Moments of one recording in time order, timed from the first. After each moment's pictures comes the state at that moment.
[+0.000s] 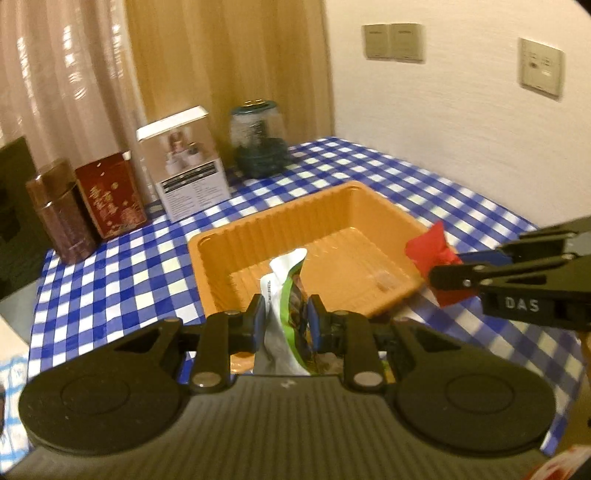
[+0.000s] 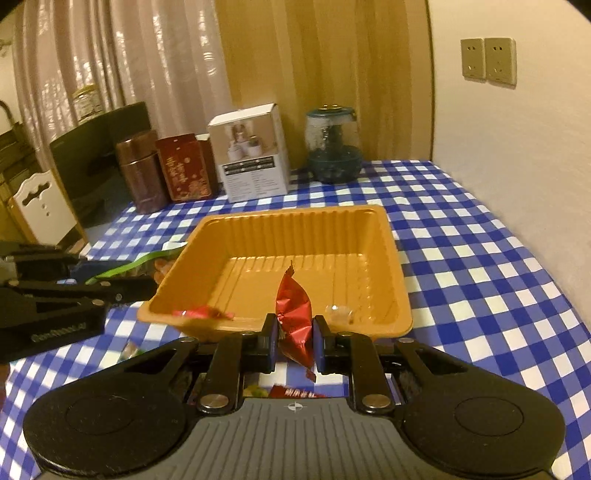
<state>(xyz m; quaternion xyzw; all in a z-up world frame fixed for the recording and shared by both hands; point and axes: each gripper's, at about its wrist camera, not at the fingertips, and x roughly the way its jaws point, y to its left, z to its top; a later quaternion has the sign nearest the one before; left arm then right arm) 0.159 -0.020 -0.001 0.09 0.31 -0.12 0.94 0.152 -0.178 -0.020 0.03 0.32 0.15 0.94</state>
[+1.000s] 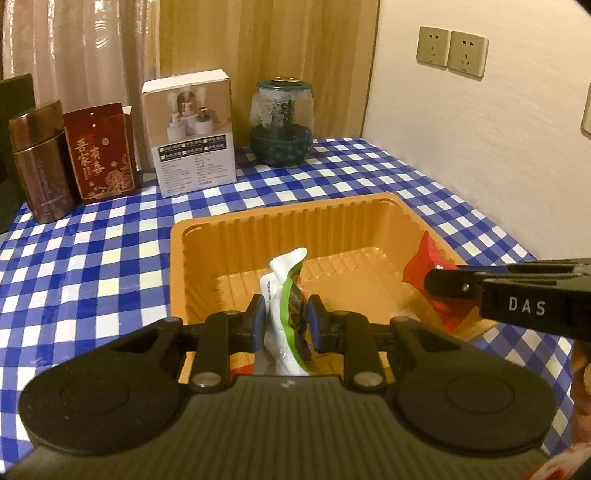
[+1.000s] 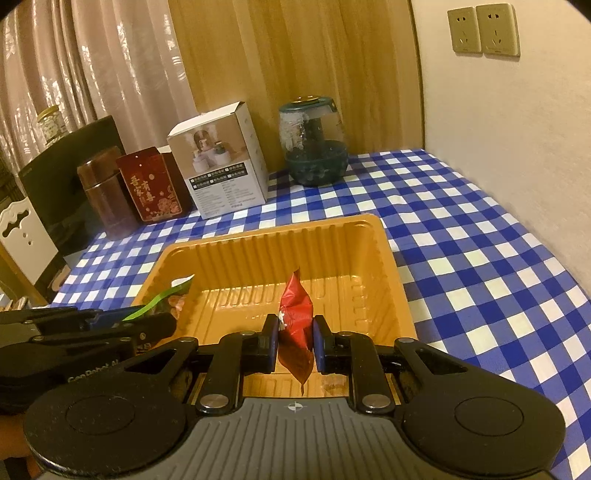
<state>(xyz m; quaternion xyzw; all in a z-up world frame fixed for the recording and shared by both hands) 0.237 -0.017 -0.039 0.01 0.33 -0.11 0.94 0.229 -0.181 -0.035 0.07 0.33 0.13 0.93</state>
